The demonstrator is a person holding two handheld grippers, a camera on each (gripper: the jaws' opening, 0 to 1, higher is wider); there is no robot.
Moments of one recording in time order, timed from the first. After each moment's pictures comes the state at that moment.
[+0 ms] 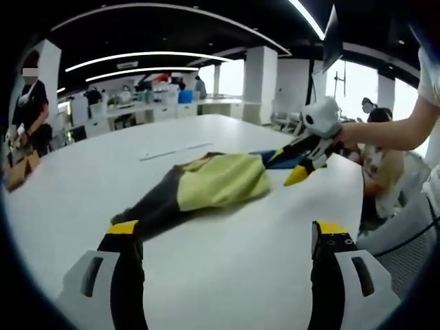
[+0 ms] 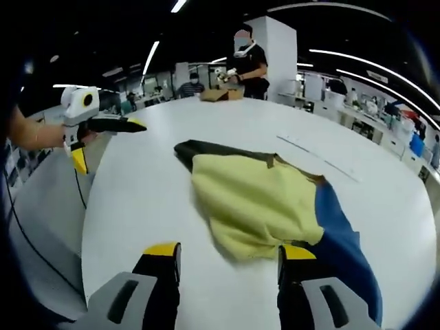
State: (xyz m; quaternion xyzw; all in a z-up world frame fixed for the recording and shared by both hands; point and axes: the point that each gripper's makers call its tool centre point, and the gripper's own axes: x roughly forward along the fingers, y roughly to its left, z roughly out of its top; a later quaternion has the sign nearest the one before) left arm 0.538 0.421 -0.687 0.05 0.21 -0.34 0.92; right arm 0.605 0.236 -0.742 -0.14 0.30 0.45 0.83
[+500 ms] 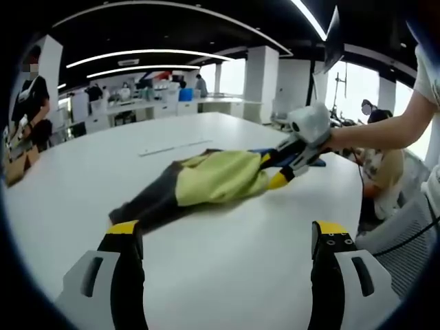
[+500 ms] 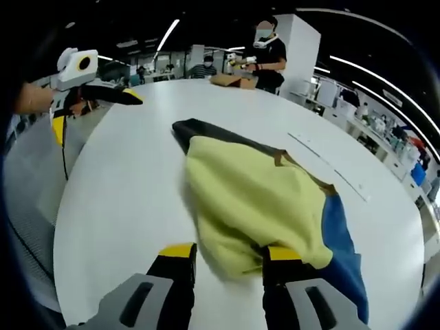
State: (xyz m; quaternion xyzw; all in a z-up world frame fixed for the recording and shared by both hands) left arm 0.534 0.422 -0.694 0.04 0.22 -0.34 0.91; right arm 0.624 0.250 -0.768 -0.24 0.29 0.45 0.81
